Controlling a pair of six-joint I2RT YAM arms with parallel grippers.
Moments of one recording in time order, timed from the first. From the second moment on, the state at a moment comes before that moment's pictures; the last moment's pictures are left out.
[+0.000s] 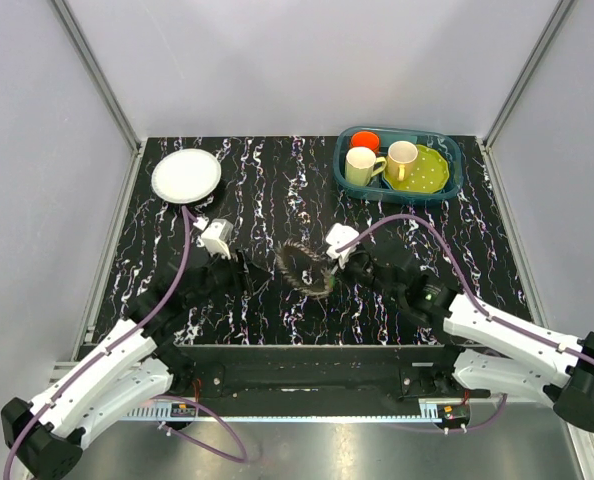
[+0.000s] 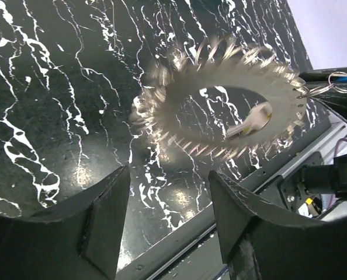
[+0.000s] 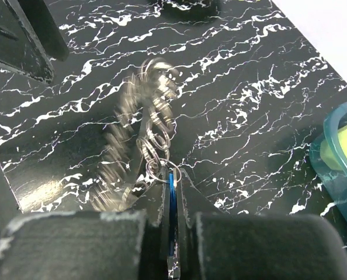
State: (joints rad) left arm -0.63 0.68 0.57 -0.29 0.13 -0.59; right arm 0.93 0.98 0.71 0.01 0.05 -0.23
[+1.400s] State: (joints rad) left arm -0.85 0.84 0.79 -0.07 0.56 -0.20; right arm 0.93 0.82 0.65 0.11 -0.23 -0.19
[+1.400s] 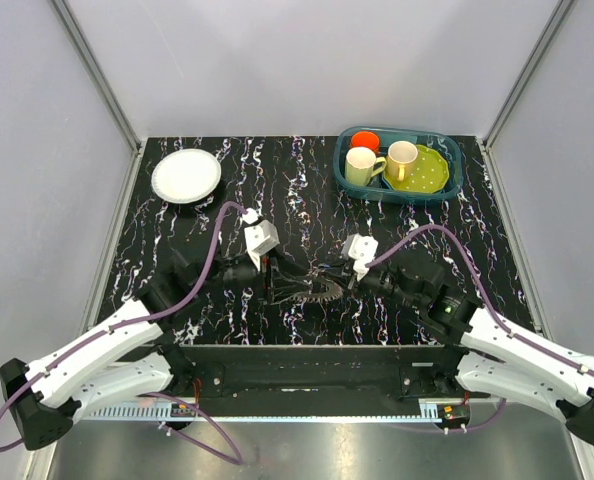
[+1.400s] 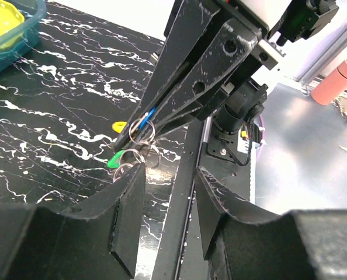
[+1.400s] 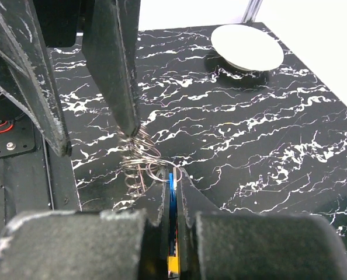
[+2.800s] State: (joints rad) left arm -0.90 0.93 0.85 -0.06 0.32 -0.02; right arm 0.93 0.92 0.78 0.00 -0.15 -0.01
